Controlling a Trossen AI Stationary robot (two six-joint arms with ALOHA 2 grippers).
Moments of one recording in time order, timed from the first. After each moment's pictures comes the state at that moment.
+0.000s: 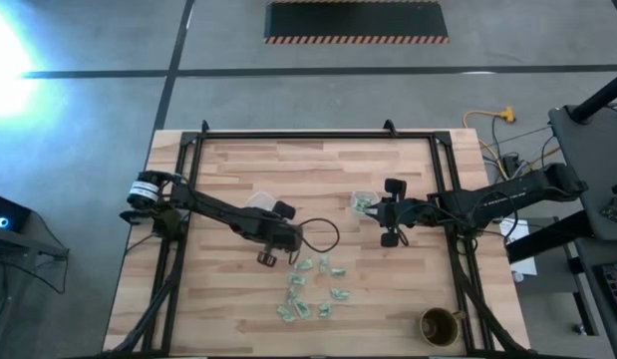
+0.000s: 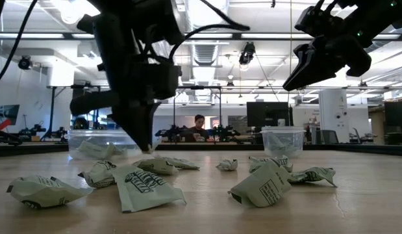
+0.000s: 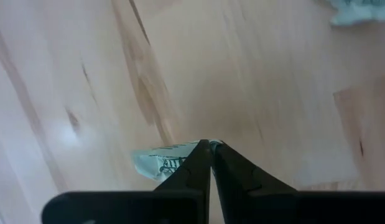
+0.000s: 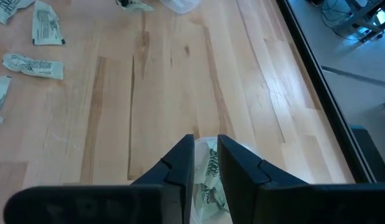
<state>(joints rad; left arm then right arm) -0.16 1.75 1.08 -0.58 -0.24 0.24 0.15 1.04 0.55 -0.23 0.41 -0.08</state>
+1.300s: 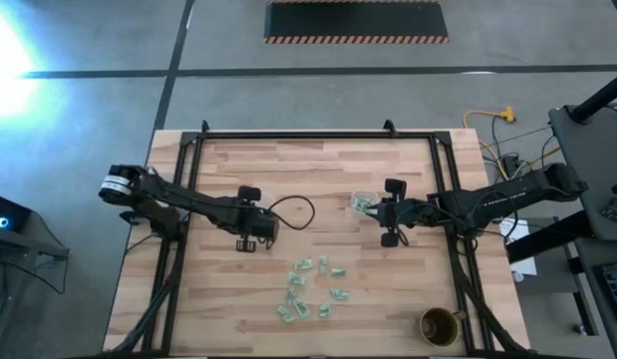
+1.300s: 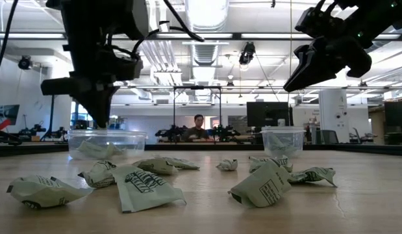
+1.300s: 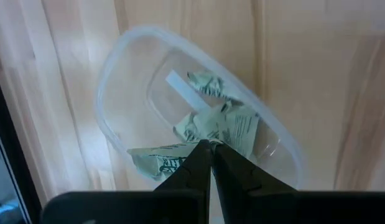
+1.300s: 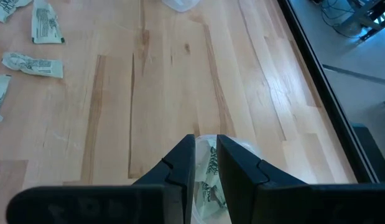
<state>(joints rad) -0.15 1.52 0.98 -0.94 -0.40 -0.07 0.15 1.04 0.55 -0.23 0.41 -0.07</state>
